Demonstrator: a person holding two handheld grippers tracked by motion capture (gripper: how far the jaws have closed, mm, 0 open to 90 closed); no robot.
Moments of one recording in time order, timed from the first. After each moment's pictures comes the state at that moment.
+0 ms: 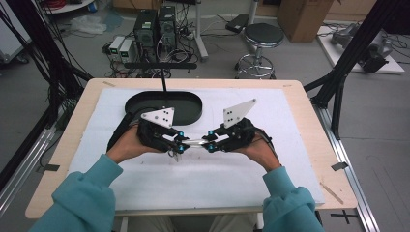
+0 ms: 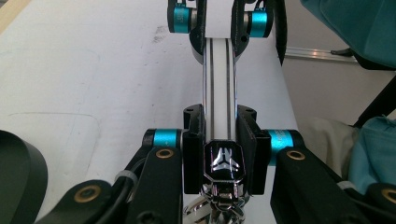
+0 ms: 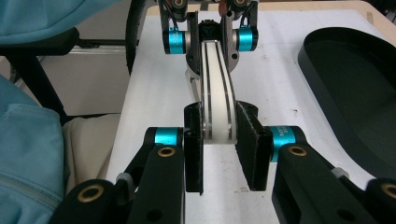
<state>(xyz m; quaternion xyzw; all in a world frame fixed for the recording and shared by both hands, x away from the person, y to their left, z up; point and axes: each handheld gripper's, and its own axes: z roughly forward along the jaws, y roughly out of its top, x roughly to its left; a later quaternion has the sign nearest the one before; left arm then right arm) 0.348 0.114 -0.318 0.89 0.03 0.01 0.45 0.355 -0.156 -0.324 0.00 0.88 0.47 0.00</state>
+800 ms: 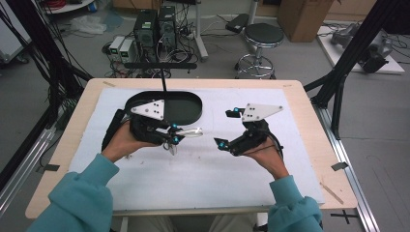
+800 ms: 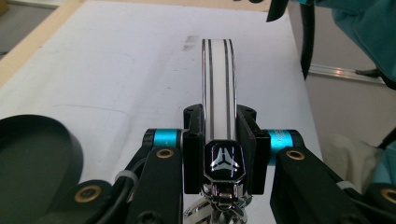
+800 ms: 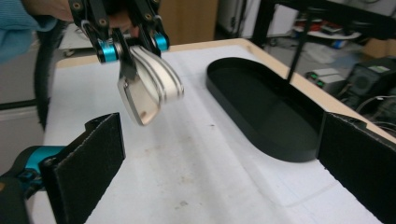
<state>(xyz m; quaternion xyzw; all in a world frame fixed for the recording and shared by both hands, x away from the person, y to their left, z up) 0.354 0.135 -0.309 0.87 0.08 0.05 0.48 0.343 -0.192 -0.326 0.15 0.81 0.55 0.13</state>
